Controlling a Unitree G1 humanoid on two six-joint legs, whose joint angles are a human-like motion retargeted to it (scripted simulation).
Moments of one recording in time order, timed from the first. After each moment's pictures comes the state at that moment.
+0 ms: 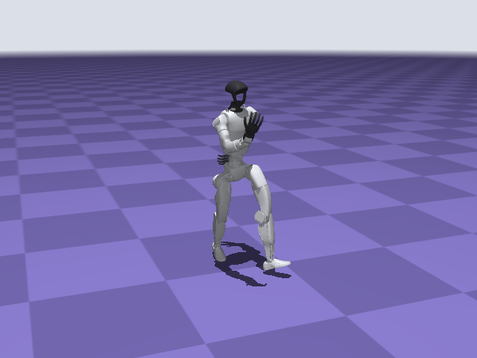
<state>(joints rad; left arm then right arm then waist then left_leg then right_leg) 0.49 0.17 0.25 1.55 0.88 0.08 -0.71 -0.76 -0.28 -0.04 0.21 1.11 -0.49 0.23 0.17 -0.12 -0.13 -0.66 0.02 0.55 0.15 -0.14 0.05 0.09 -0.06 -0.30 0.13 -0.26 0.21</state>
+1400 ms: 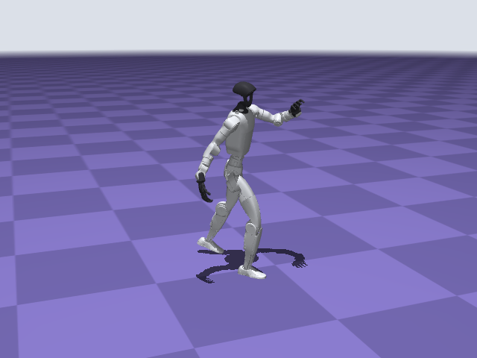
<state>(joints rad) -1.15 0.62 -0.21 0.37 1.09 -0.64 0.54 0.44 -0.42 -0.70 1.12 0.39 -0.11 0.58 -0.42 0.13 -0.13 -0.04 0.05 -0.18 0.18 -0.07 -0.13 -0.68 -0.38 -0.35 0.62 -0.17 0.05</state>
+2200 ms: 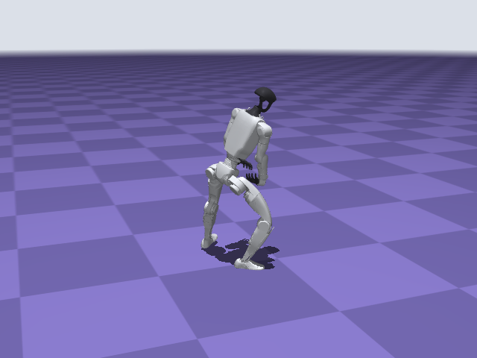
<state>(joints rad) -0.11 0.05 -0.02 0.90 1.23 -0.17 0.84 -0.36 -0.08 0.16 1.18 0.56 0.40 1.00 -0.14 0.06 0.01 -0.51 0.18 0.41 -0.02 0.22 -0.26 -0.85 -0.81 -0.60 1.10 -0.45 0.14</state>
